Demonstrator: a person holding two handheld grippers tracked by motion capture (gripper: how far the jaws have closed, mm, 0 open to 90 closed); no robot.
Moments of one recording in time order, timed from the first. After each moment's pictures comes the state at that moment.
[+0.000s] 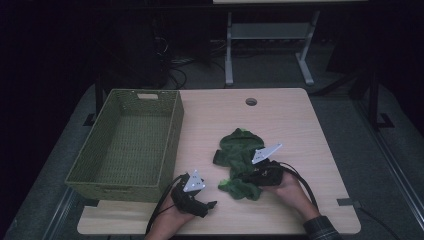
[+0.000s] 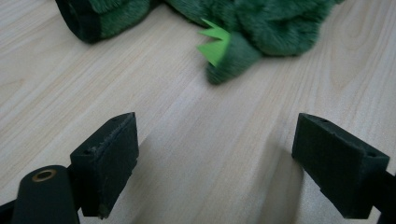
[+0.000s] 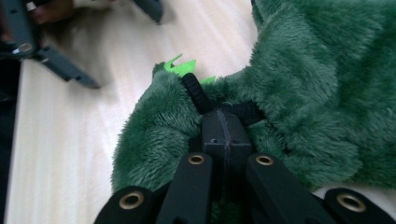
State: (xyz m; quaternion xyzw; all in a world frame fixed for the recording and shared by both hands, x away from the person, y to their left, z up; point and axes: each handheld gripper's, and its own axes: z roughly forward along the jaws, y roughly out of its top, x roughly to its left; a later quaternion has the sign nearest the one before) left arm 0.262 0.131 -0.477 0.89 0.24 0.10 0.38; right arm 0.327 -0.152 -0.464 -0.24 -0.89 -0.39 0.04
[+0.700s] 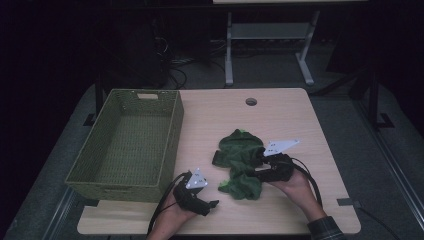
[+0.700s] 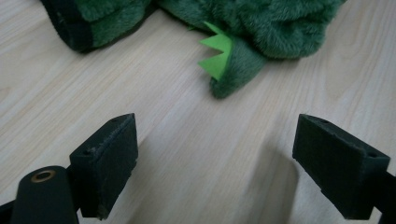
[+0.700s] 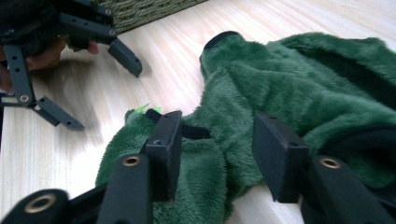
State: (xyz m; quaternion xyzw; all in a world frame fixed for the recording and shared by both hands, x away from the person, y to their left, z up) left arm 0.268 0.123 -0.473 0.89 0.24 0.09 0.37; right arm 0.322 -0.174 -0.432 -0.27 -0.85 -0.44 -0.05
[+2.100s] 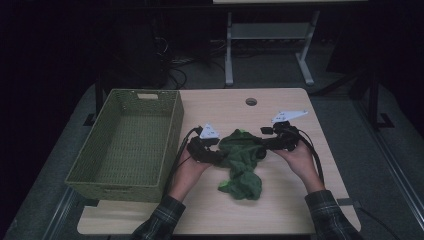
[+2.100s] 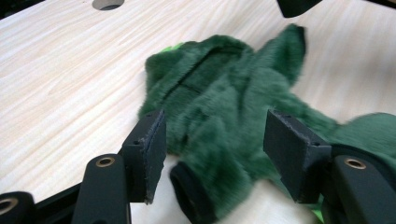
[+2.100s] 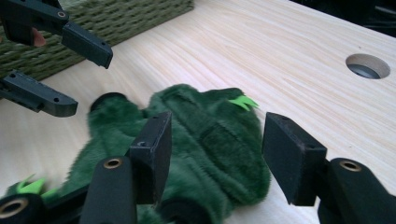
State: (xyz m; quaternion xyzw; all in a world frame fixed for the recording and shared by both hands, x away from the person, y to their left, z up) left arm 0.372 0.085 -0.415 0.86 0.27 0.13 0.41; right arm 0.393 -0.197 -0.402 -0.35 -0.82 -0.43 -0.12
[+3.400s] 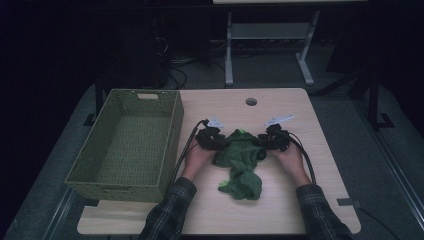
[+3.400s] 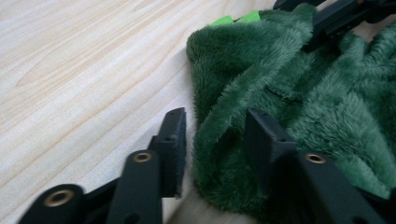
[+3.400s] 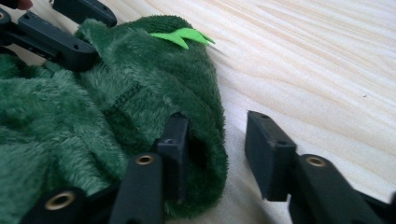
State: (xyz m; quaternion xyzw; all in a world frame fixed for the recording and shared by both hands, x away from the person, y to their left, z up) left arm 0.446 0.072 -0.473 0.87 0.29 0.09 0.39; right arm 0.436 -0.196 -0.474 -0.40 -0.83 -0.38 -0.11
